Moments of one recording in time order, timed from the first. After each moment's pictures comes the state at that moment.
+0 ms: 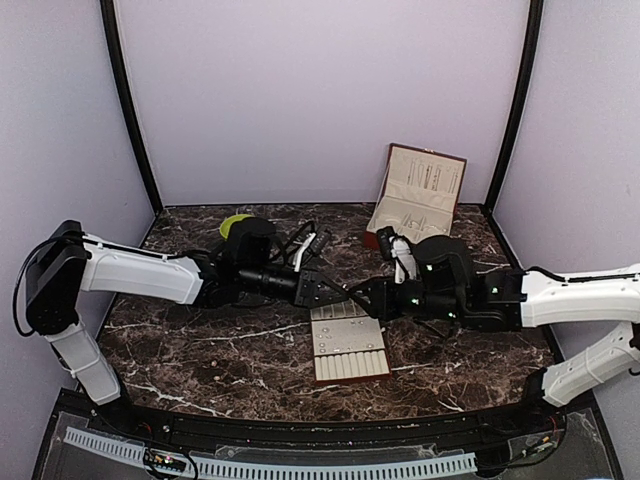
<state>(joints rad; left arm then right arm) -0.87 1.69 0.99 0.33 0.66 -0.58 1.07 1.26 0.79 -0.02 0.13 0.59</state>
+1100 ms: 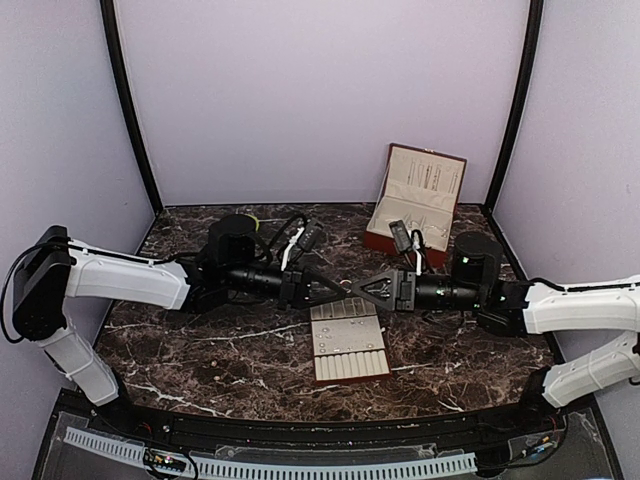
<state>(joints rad) -0.87 1.61 0.91 0.51 0.81 -0.50 0.88 1.19 0.60 0.44 -0.47 0.74</state>
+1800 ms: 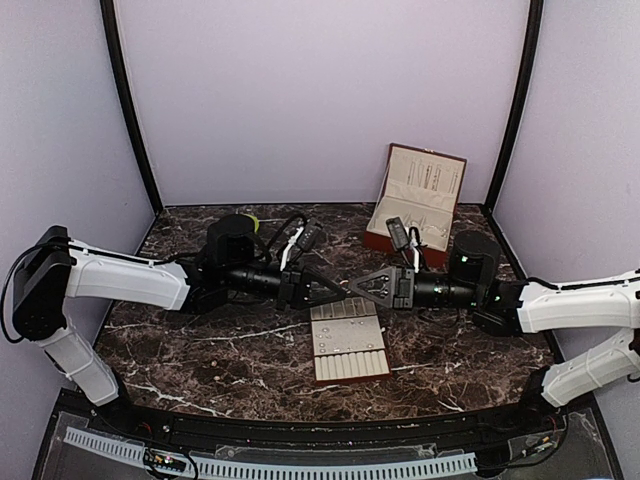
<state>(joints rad) -0.87 1.61 0.90 0.54 0.83 -0.51 0.88 1.24 0.60 0.53 -0.52 0.78</state>
